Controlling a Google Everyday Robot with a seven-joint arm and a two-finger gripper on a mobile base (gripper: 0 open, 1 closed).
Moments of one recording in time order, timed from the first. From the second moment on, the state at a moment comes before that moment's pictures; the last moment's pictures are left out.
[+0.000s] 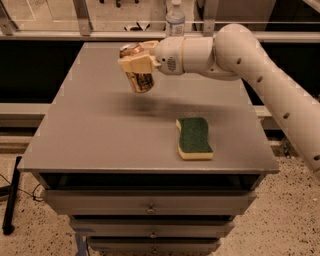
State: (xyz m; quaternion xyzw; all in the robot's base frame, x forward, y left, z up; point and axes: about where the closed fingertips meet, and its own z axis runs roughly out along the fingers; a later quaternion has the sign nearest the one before) arm 0.660 0.065 0.951 -0.45 0.61 0.39 0.53
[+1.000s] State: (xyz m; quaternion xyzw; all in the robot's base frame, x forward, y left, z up) arm 0.644 0.002 0.924 -0.48 0.52 0.39 0.59
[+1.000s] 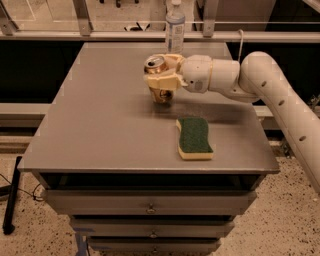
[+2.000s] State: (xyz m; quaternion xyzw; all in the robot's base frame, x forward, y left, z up) arm 0.648 -0.027 0.900 -0.43 0.53 0.41 0.60
